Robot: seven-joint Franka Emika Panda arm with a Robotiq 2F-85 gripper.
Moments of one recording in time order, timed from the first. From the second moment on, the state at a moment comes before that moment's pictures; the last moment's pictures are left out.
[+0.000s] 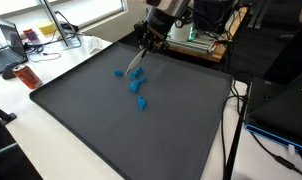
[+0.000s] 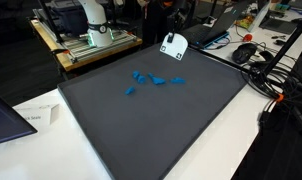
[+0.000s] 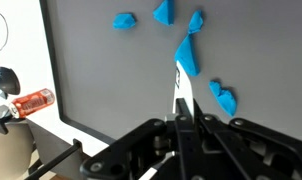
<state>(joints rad) 0.25 0.17 0.11 -2.11 -0.68 2.13 0.64</state>
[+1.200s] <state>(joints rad) 0.32 0.55 0.10 -1.68 -0.67 1.70 1.08</state>
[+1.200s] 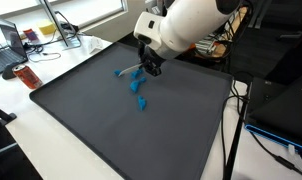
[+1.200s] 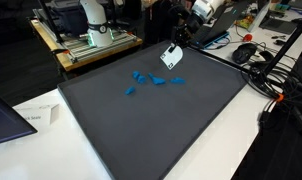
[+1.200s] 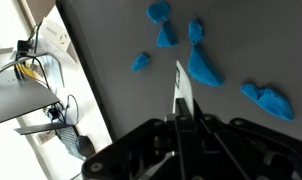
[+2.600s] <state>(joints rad) 0.27 0.78 0.04 -1.31 -0.49 1.63 0.71</state>
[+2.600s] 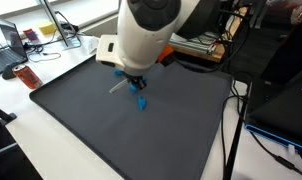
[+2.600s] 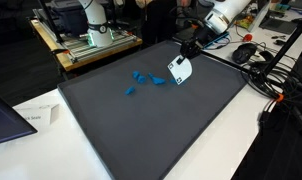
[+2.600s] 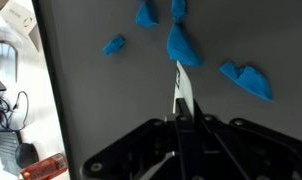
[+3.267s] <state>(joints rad) 0.13 0.62 0.02 -1.54 -0.30 2.00 0.44</state>
